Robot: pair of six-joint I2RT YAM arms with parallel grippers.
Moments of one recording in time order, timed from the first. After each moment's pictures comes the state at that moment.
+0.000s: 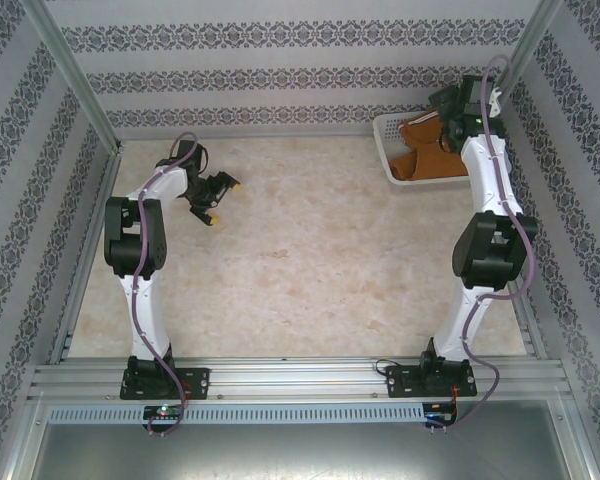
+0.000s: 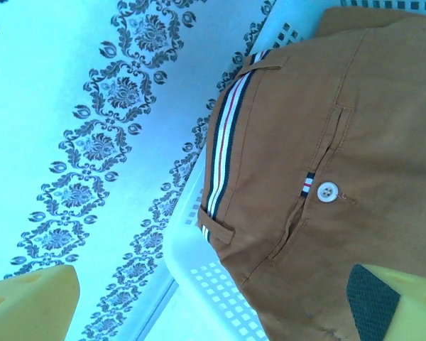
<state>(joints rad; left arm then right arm) -0.01 2.16 1.66 -0.71 0.41 -0.98 -0.14 2.00 1.98 -0.59 0.02 0.97</state>
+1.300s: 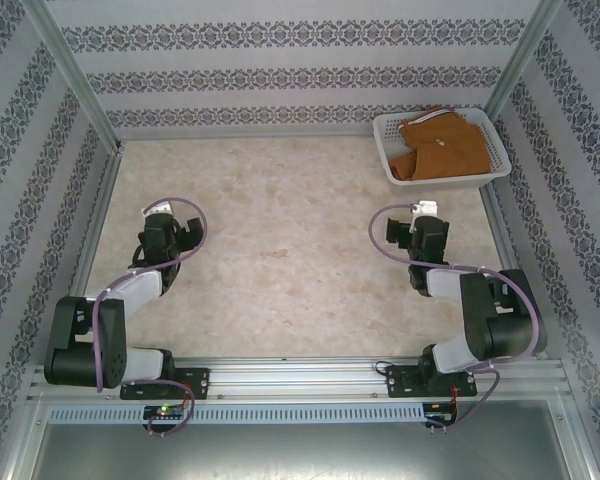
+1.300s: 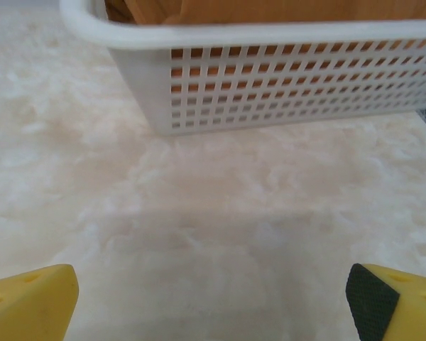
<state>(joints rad) 0.00 1.33 0.51 0.28 -0.18 -0.23 0.05 1.49 0.41 0.66 0.19 0.04</state>
